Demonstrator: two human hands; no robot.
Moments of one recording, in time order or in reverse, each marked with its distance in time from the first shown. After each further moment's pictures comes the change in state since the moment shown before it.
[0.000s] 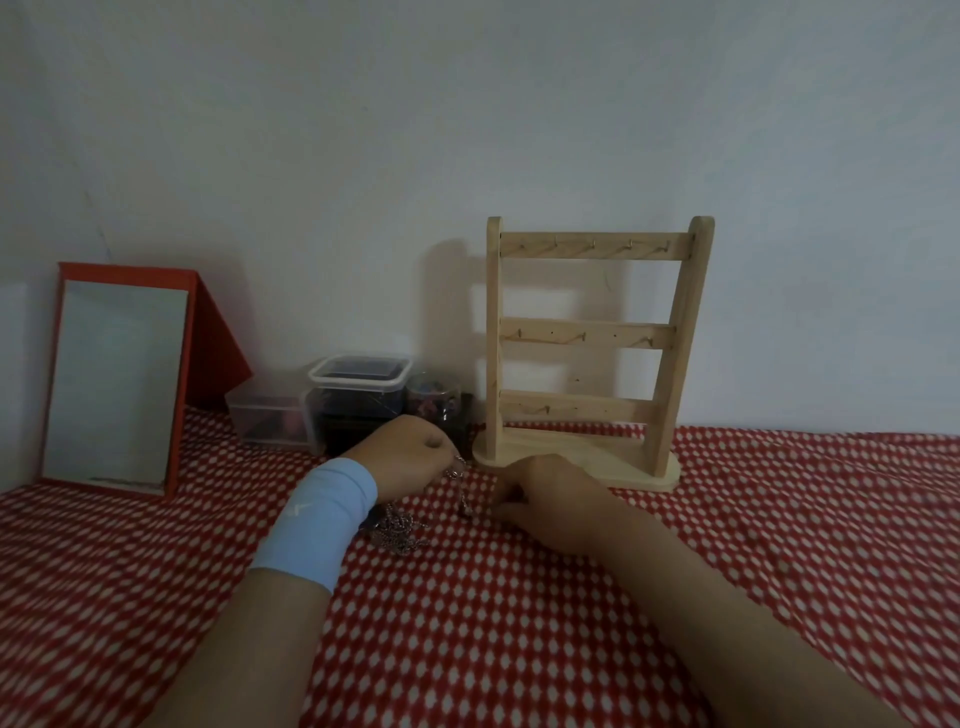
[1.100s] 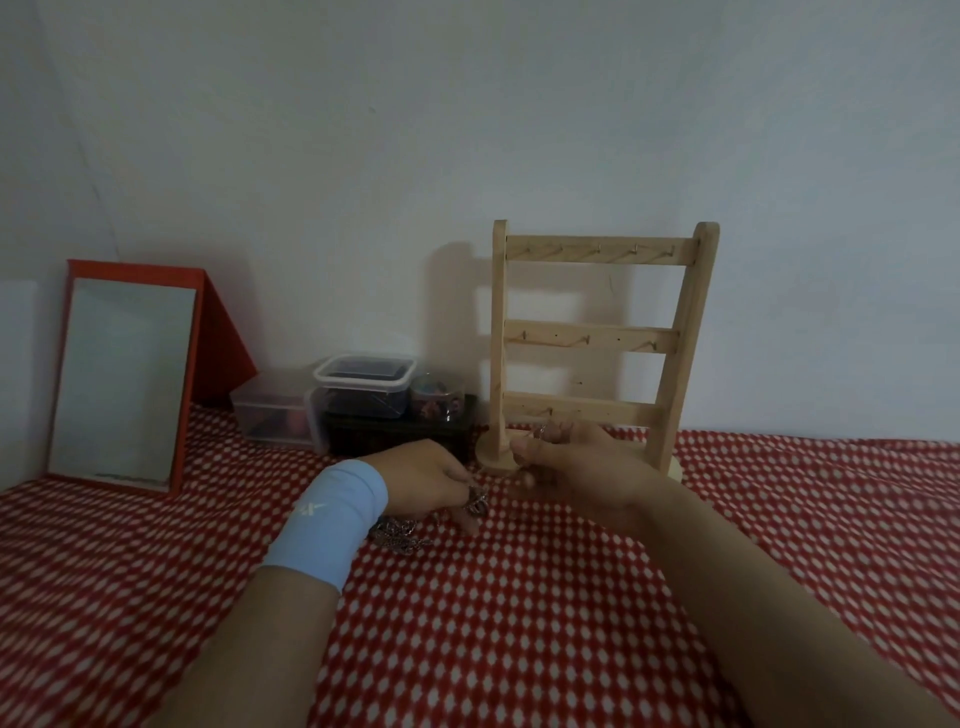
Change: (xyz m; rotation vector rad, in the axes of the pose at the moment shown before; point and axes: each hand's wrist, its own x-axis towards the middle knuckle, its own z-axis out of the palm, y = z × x) left_hand -0.004 0.000 0.005 0.076 -0.300 -0.027; right_hand -0.015 0.001 -0.033 1.136 0.017 0.155
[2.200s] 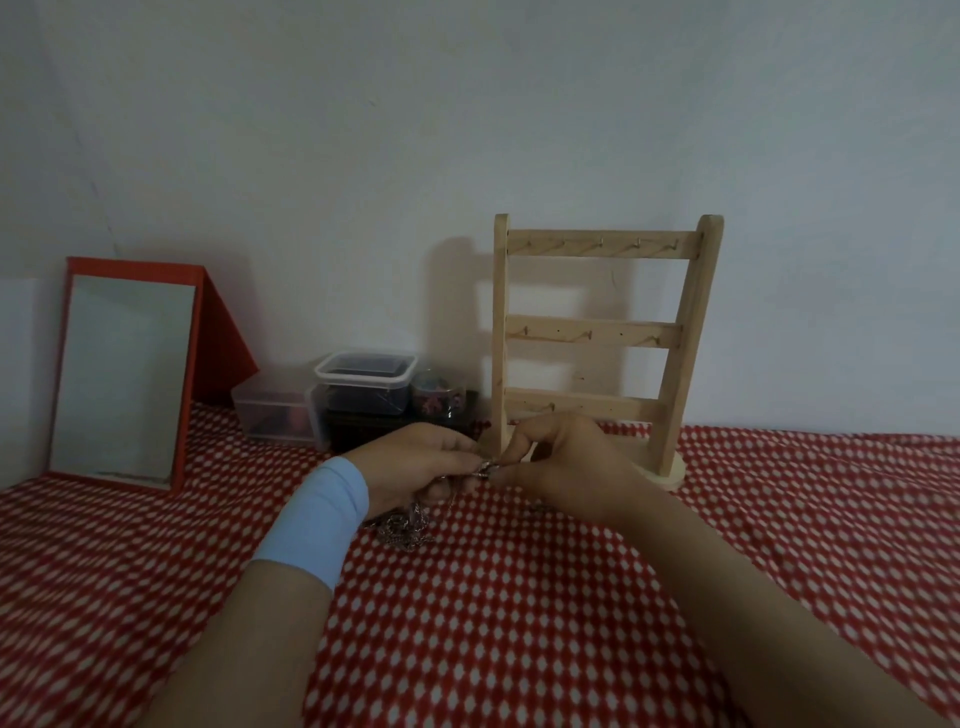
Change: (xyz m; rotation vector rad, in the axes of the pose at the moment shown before) left_hand 0.004 -0.006 0.001 -0.571 -0.005 0.071; right_hand 0.009 0.009 0.009 -0.617 0.109 -0.392
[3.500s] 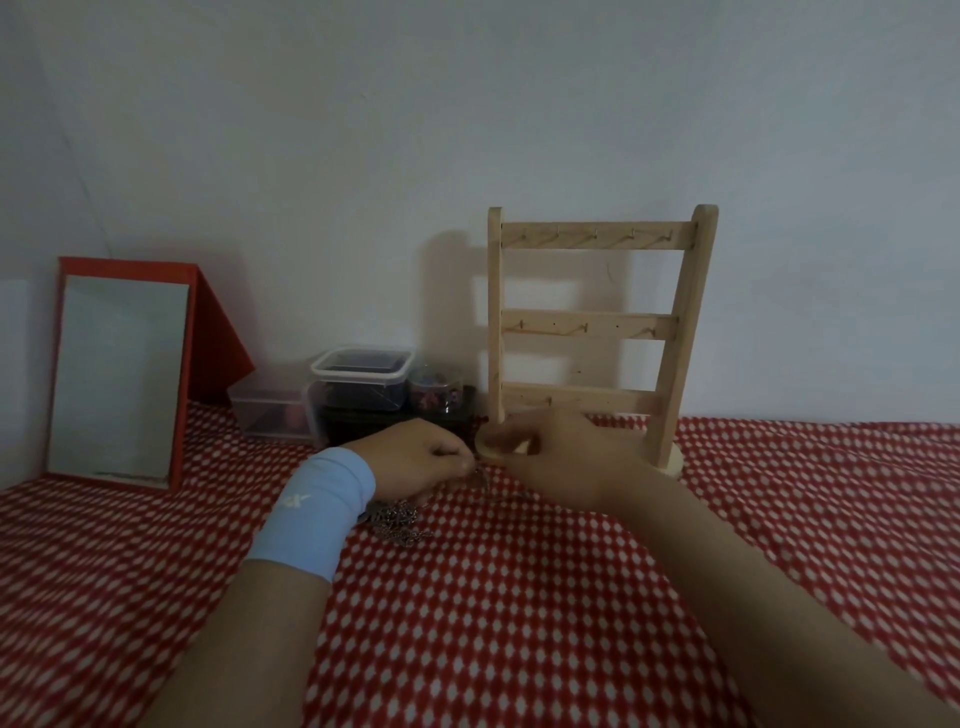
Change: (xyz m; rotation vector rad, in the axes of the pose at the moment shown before) left_hand -0.008 0.006 -0.008 0.548 0.049 0.102; right_hand 0.003 -0.018 -0.007 -0.283 -0.132 0.177
